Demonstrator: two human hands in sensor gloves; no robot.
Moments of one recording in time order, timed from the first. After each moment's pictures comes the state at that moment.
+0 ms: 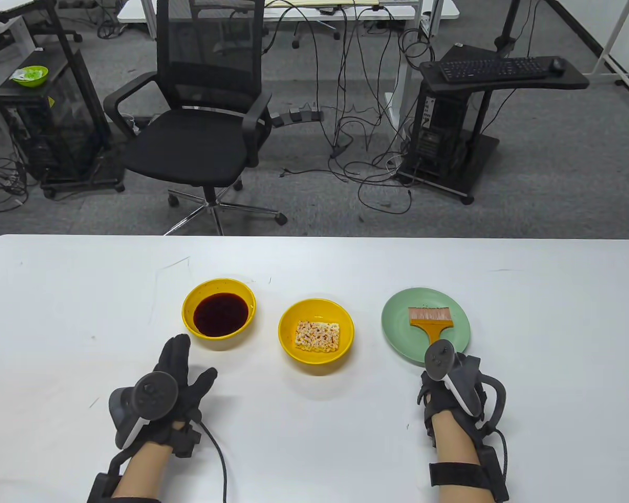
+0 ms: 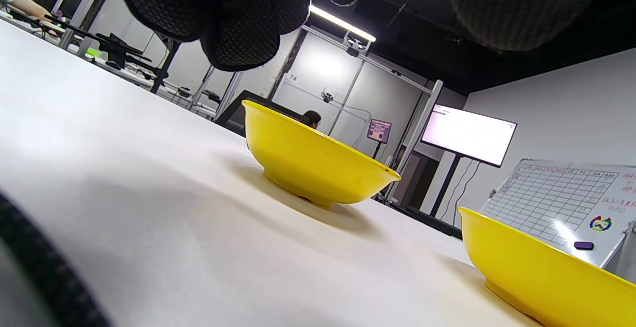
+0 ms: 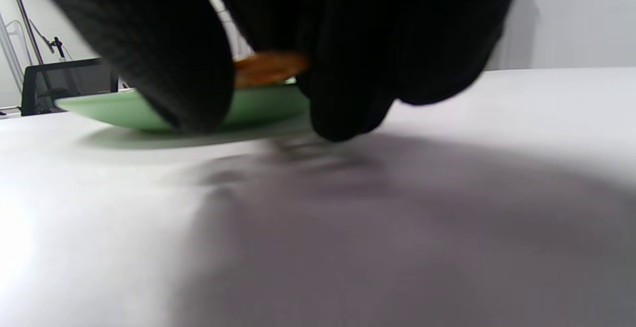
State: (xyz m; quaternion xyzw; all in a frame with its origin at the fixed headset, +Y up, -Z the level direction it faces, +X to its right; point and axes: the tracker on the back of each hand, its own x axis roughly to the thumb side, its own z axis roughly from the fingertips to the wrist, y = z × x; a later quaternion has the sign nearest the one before) left_hand -0.298 -0.741 -0.361 0.15 -0.03 0.21 0.97; right_hand 0.212 -0.759 -0.393 -0.18 -0.04 0.98 0.07
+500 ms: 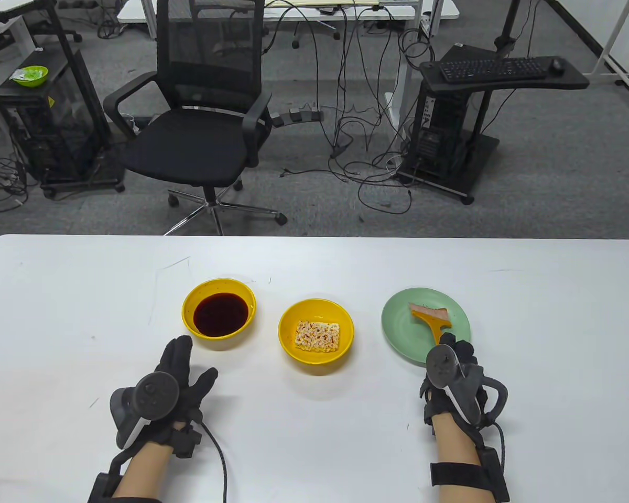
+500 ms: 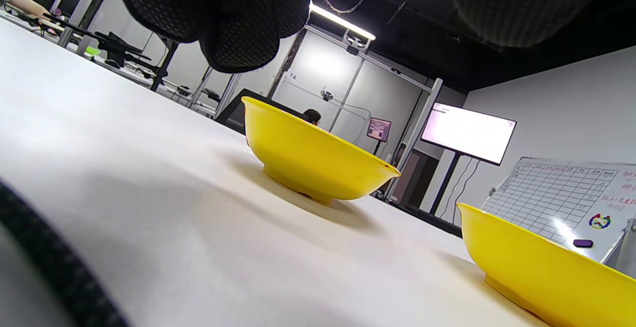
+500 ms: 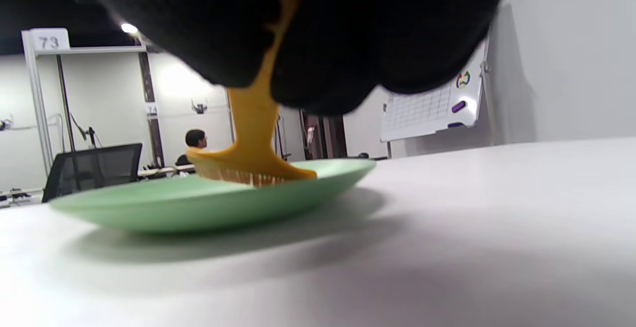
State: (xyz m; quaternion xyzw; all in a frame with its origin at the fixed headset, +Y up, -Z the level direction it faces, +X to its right) left_hand -0.296 -0.742 -0.361 0.15 -0.03 0.21 0.97; right_hand 0.211 -0.745 -0.386 -0.16 -0.19 0.97 0.07
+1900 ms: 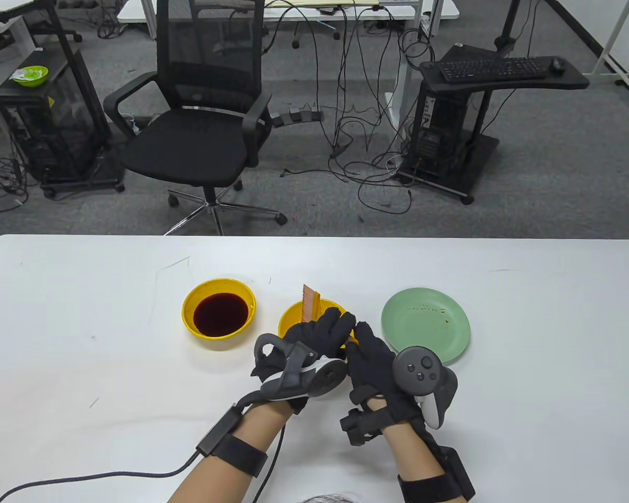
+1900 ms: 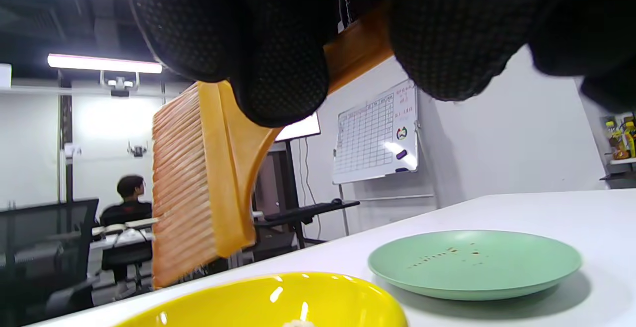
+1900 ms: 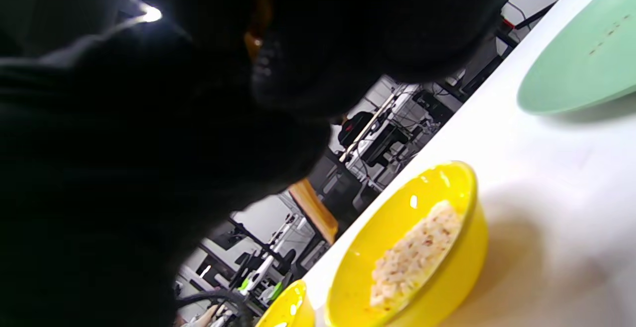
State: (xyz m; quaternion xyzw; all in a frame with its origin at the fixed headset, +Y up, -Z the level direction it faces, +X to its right) left_hand -0.049 -0.667 -0.383 0.25 -0.30 -0.04 0.92; right_hand 0.109 -0.690 -0.358 0.03 -0.13 0.87 0.48
